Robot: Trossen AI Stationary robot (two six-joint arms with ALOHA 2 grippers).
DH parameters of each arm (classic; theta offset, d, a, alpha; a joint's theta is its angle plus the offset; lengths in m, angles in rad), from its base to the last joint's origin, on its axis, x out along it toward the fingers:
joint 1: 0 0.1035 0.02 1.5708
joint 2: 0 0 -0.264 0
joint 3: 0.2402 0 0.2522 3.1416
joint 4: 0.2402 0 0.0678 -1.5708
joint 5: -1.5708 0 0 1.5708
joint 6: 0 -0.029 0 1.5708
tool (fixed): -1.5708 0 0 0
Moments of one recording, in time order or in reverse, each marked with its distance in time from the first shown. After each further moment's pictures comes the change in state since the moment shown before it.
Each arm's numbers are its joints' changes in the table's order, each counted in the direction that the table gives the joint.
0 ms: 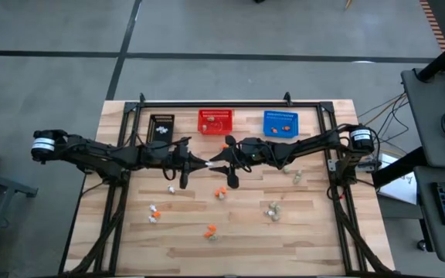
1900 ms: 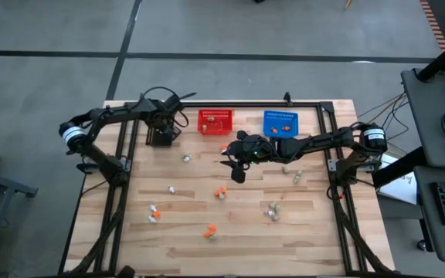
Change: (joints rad) left arm 0.701 -0.385 0.487 1.205 -0.396 -0.035; right arm -0.006 0.122 0.011 0.371 0.164 -0.077
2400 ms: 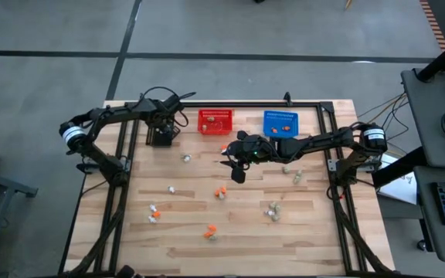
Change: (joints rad) left arm -0.002 0.002 0.000 -0.003 -0.050 -0.002; right arm 0.000 0.000 0.000 0.005 0.000 0.000
